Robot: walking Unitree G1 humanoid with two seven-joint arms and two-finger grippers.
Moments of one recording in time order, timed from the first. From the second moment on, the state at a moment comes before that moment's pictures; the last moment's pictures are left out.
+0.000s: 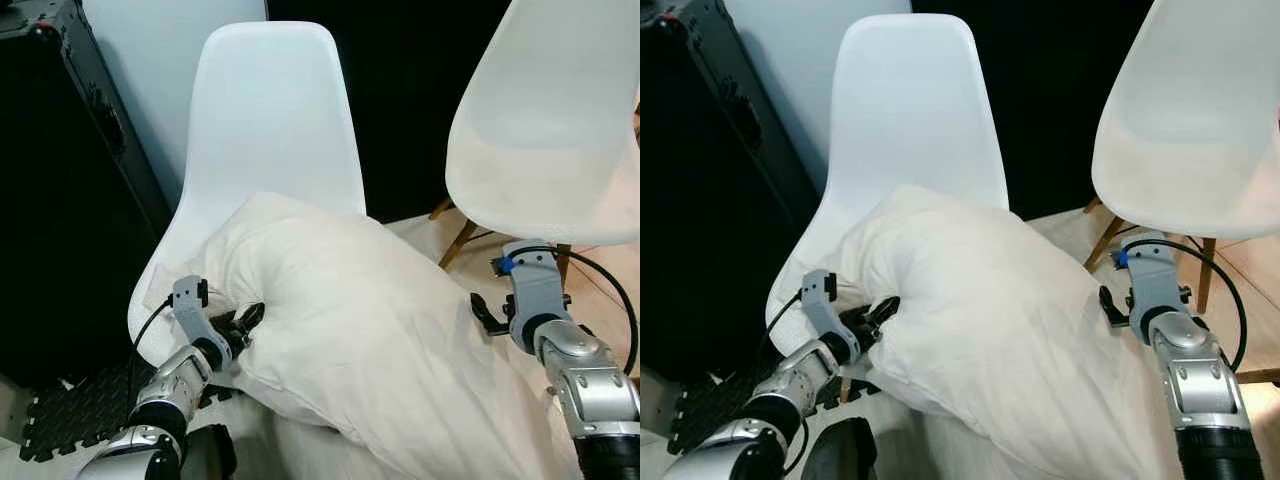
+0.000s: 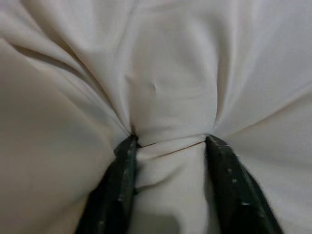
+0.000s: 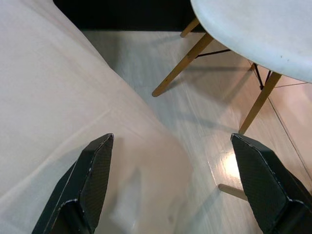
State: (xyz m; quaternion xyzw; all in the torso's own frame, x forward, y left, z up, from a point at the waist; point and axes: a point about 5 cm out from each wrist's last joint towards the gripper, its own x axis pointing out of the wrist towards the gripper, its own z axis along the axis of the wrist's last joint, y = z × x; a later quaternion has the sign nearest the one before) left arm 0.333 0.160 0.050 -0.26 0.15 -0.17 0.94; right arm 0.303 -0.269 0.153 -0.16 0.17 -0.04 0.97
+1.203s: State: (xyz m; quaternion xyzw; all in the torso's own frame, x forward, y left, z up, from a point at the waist) left arm 0.387 0.212 0.260 0.04 -0.19 -0.07 0.98; right arm 0.335 -0.254 0.170 -0.12 0.12 -0.05 0.98
